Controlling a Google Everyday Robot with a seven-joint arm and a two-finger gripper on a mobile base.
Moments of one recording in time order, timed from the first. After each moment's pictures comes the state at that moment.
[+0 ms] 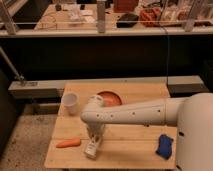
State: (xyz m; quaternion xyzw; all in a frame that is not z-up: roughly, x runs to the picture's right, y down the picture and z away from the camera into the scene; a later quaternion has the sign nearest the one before) arm -0.027 0.231 0.785 -0.27 -0.20 -0.56 0.76
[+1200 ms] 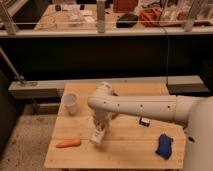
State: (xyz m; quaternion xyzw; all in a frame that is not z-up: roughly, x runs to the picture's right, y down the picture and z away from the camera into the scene) arm -0.013 0.166 0.795 -0.25 -0.19 -0.56 0.76
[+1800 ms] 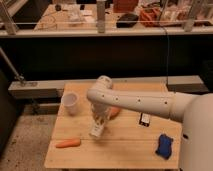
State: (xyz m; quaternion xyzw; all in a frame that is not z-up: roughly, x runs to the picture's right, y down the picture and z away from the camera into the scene) arm -0.020 0.138 0.800 -0.24 -0.19 -0.57 0.76
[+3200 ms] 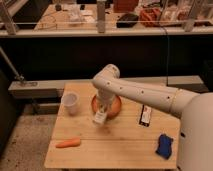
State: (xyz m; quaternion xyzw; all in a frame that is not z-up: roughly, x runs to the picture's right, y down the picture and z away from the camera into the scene) arm 0.012 0.080 0.819 -0.22 -0.17 -0.54 0.79
